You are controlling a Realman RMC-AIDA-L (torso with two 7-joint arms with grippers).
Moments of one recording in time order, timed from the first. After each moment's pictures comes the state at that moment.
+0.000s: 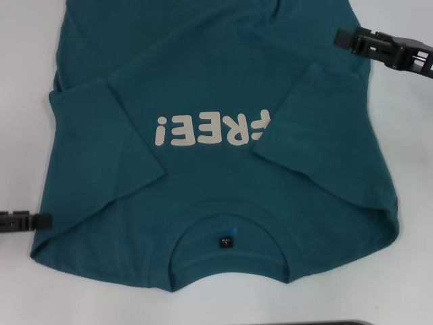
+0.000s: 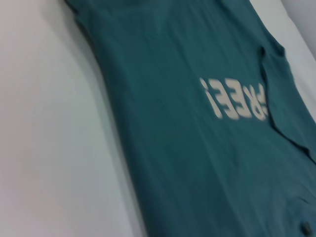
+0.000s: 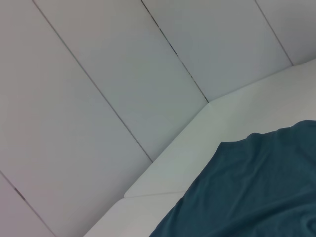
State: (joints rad) left arm -0.31 -1.97 -2.57 -0.82 -0.80 1.74 -2.02; right arm 0.48 2.03 2.61 0.56 -1.83 1.51 -1.49
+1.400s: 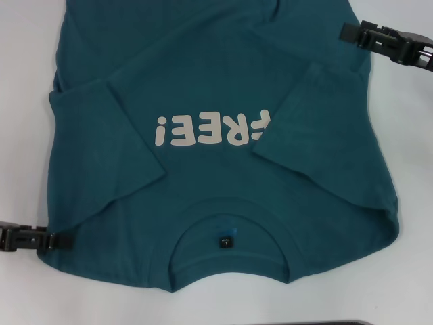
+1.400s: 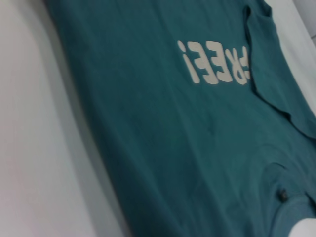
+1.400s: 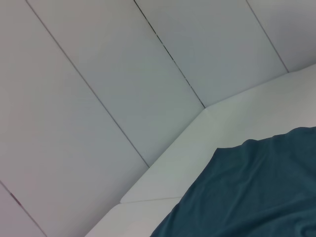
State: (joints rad) left arm -0.36 -1.99 -2.56 -0.82 -0.70 1.80 -2.03; right arm 0.48 2.02 2.62 0.56 -1.82 1.51 -1.49
